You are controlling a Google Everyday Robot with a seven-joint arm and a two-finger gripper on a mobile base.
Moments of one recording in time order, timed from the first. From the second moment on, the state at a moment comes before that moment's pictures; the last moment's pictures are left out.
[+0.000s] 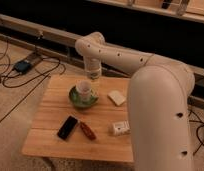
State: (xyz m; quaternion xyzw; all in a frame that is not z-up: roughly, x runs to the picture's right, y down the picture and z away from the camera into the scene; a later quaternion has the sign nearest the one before) arm -0.024 -0.006 0.793 -0.36 0.00 -0.06 0.93
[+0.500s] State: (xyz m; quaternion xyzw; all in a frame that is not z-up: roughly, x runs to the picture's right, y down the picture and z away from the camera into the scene) arm -0.070 0.028 0.796 -0.35 -0.05 -0.12 0.93
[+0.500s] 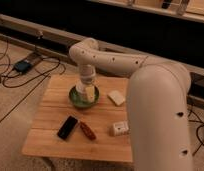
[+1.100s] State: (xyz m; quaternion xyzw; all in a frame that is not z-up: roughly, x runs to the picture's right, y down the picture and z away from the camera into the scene) arm -0.075 0.066 0.819 -0.37 -0.06 -0.15 0.92
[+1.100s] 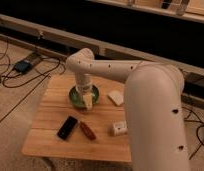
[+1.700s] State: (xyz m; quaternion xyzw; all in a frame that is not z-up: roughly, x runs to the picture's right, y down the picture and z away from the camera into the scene) arm -0.079 0.068 0.850 -0.36 -0.05 -0.16 0.92
